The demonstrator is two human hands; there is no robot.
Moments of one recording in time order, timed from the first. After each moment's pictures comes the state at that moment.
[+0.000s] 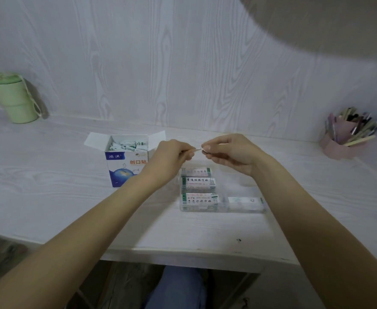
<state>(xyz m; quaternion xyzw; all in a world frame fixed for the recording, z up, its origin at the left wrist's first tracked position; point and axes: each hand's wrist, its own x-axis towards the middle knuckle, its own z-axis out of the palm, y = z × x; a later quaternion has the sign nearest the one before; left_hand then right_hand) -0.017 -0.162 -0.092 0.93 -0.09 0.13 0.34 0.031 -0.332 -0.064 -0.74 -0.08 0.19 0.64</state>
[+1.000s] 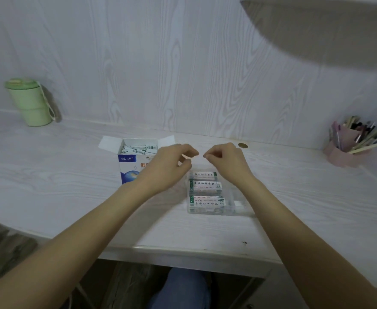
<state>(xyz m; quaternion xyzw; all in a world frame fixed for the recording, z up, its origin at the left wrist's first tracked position) -0.043 -0.144 -0.087 0.92 -0.11 0.15 0.35 0.021 -0.305 -0.088 -0.92 -0.16 -0.07 0.34</state>
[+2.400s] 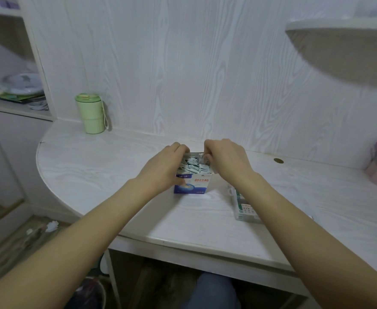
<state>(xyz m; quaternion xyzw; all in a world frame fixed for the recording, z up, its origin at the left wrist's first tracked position) -0.075 -0.030 -0.090 0.97 -0.08 0.17 0.15 -0.016 -0.189 -0.059 -0.93 -0.30 -0.21 0.04</state>
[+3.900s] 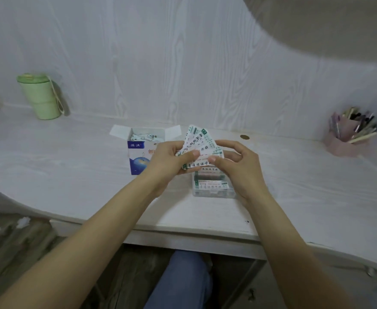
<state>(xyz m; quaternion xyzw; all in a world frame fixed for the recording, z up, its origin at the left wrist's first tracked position) -0.082 -0.154 -0.096 0.66 -0.01 0.05 0.75 -0.066 -0.312 -0.094 -0.71 -0.10 -0.03 0.70</state>
